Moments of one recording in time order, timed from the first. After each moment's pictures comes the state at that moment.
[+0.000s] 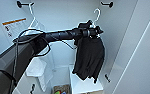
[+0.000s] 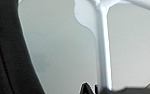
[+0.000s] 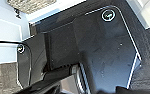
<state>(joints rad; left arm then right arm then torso) -0.24 2.99 -1.82 0.51 0.10 -1.41 -1.43 3.09 -2.70 0.21 0.07 -0.16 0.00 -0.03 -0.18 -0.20</state>
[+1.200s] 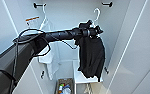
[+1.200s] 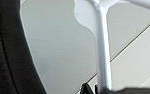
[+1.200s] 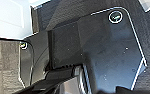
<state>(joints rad) -0.24 2.99 -1.82 0.51 0.11 -1.41 -1.43 3.09 -2.70 0.21 0.08 -0.16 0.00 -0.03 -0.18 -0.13</state>
